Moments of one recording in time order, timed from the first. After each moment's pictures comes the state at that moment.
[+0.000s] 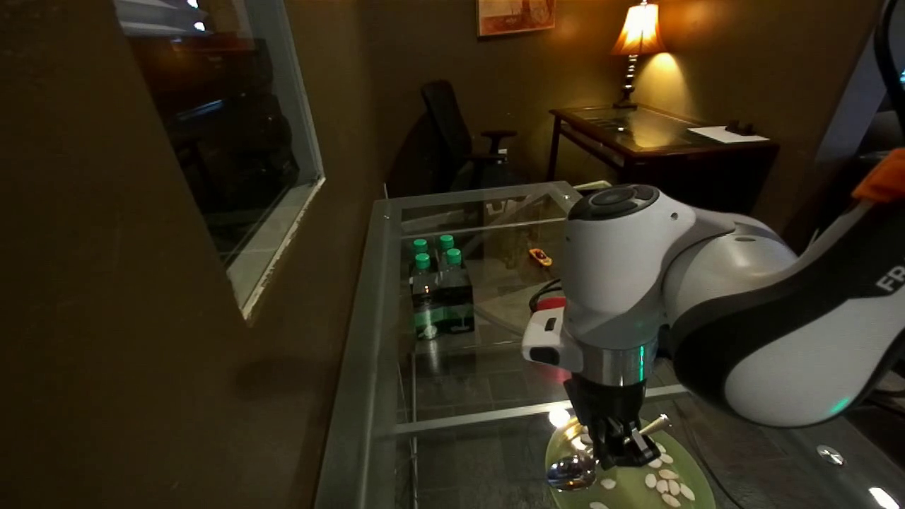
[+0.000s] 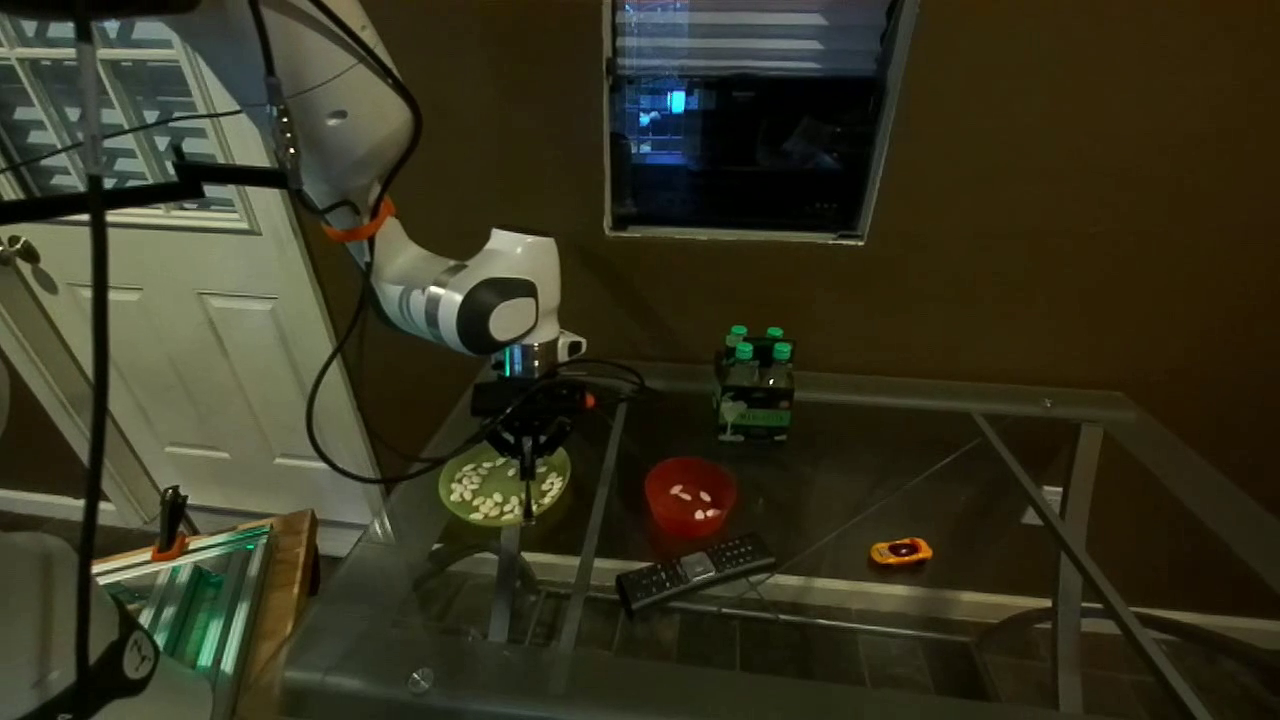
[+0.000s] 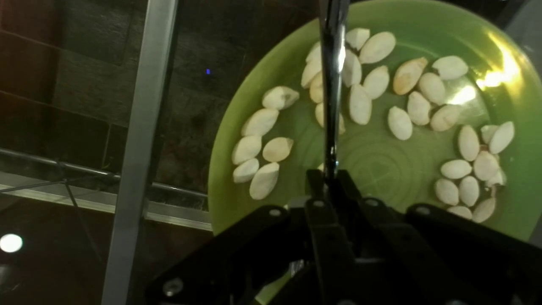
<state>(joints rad) 0.18 0.33 0.27 -2.39 -0.24 2.59 -0.68</state>
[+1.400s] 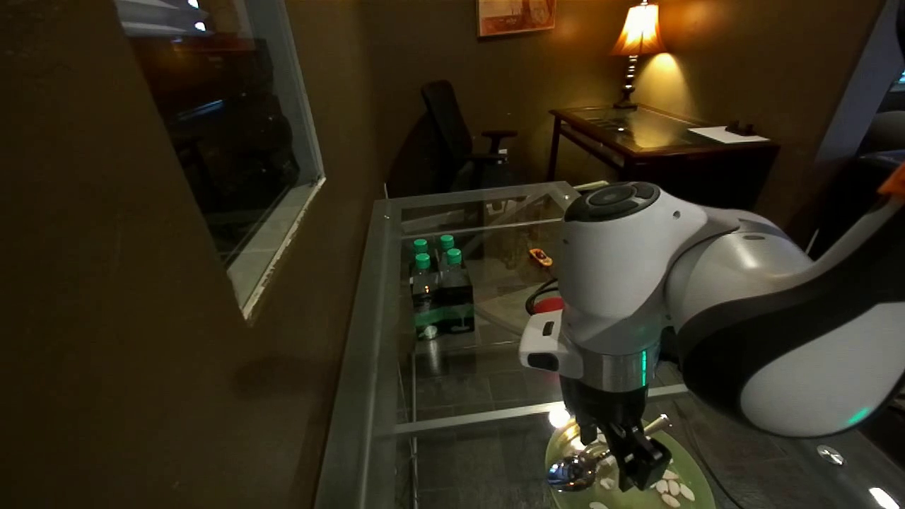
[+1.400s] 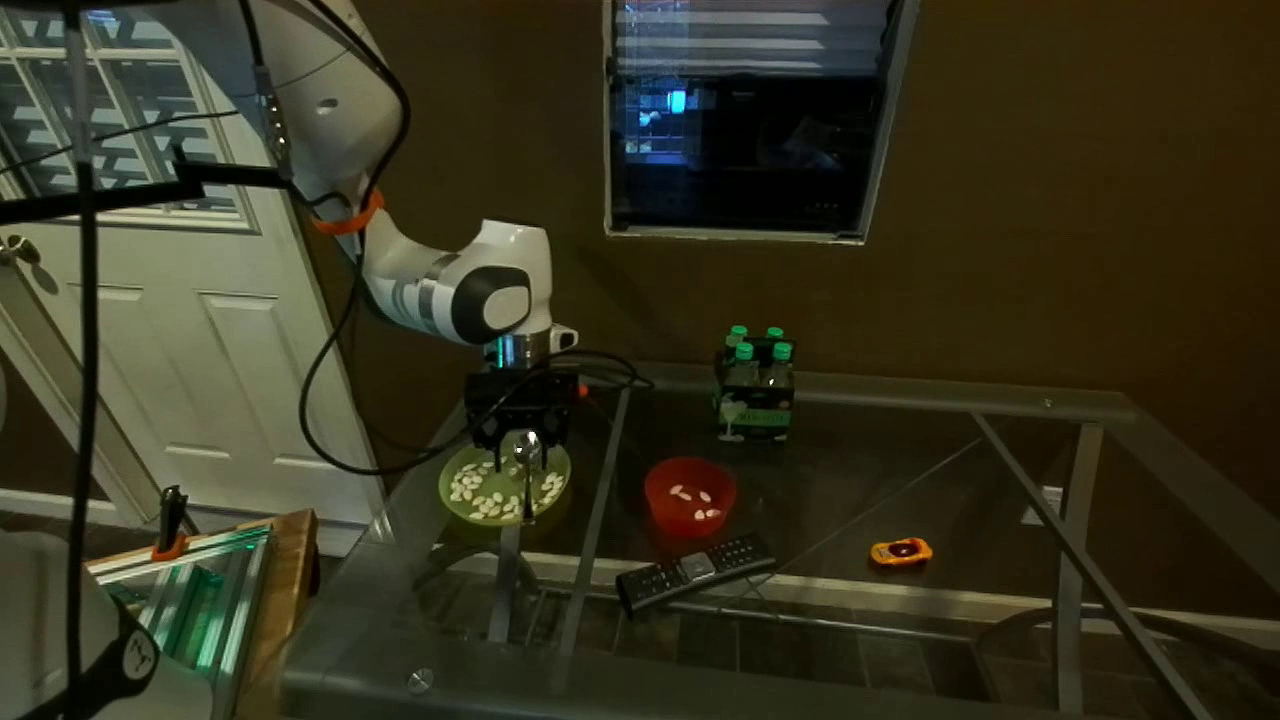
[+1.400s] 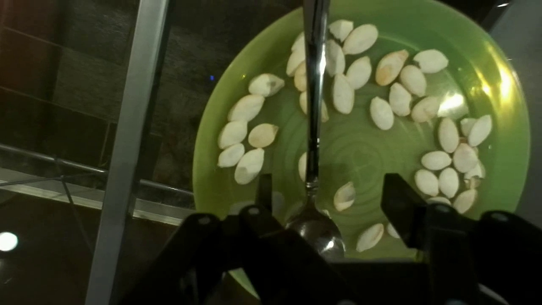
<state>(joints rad) 0.21 0.31 0.27 -2.39 -0.25 2.55 -0.67</state>
